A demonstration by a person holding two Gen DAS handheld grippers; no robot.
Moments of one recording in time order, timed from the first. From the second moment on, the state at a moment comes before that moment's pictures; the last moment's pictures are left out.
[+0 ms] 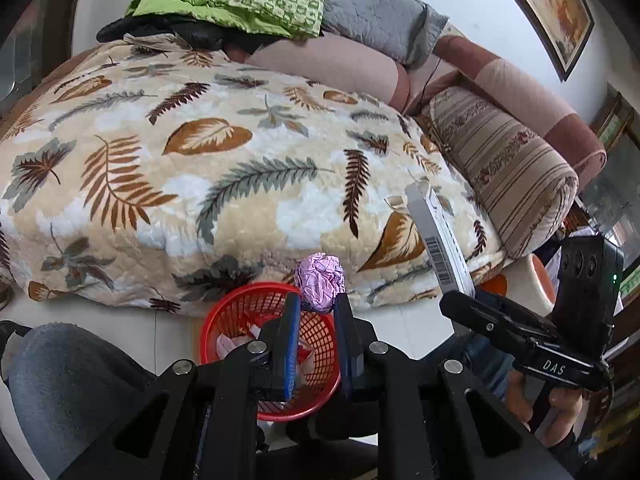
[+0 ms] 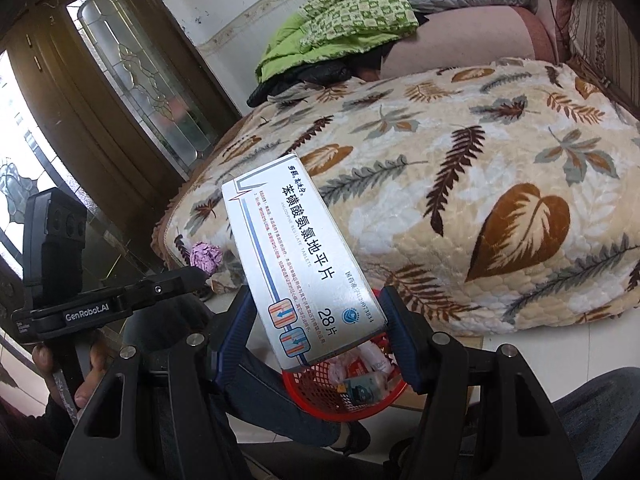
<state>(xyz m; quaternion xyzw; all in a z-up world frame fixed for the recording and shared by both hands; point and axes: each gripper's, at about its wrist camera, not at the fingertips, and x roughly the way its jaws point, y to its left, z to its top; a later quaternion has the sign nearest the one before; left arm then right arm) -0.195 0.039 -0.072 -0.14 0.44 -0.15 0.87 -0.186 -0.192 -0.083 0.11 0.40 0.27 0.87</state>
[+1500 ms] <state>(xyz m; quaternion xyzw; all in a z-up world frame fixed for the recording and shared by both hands) -0.170 0.036 -0.114 -0.15 0.50 -0.14 0.84 -0.166 -0.189 -0.114 0.13 0.44 0.25 0.85</state>
